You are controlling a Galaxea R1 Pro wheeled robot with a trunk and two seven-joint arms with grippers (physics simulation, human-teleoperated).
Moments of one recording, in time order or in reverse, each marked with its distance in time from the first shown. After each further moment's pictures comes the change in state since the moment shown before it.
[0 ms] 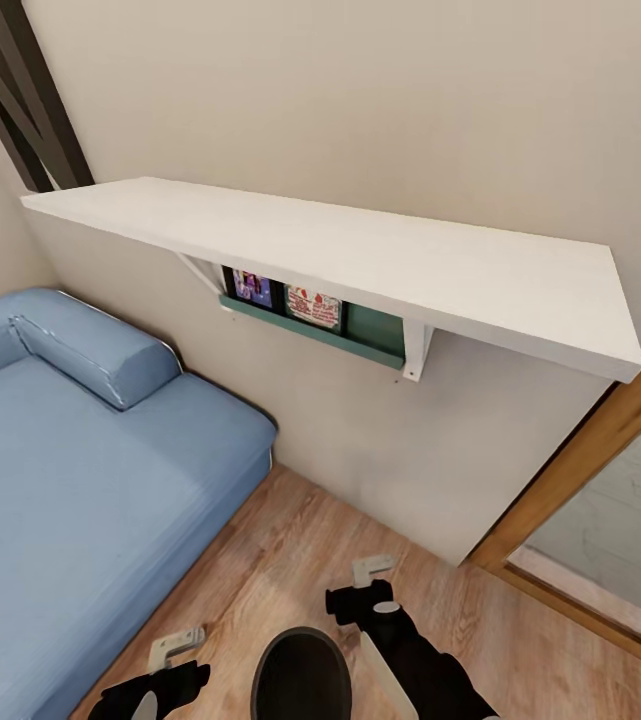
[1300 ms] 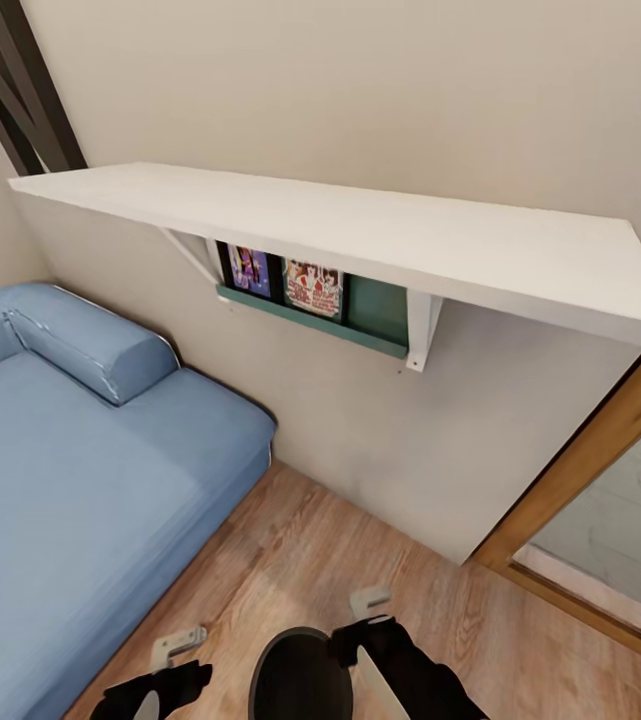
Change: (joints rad) left arm -0.001 -0.005 -0.002 0.000 -0.005 0.001 -0.002; right arm -0.010 0.022 0.003 0.113 -0.012 0.169 0.011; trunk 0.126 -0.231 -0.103
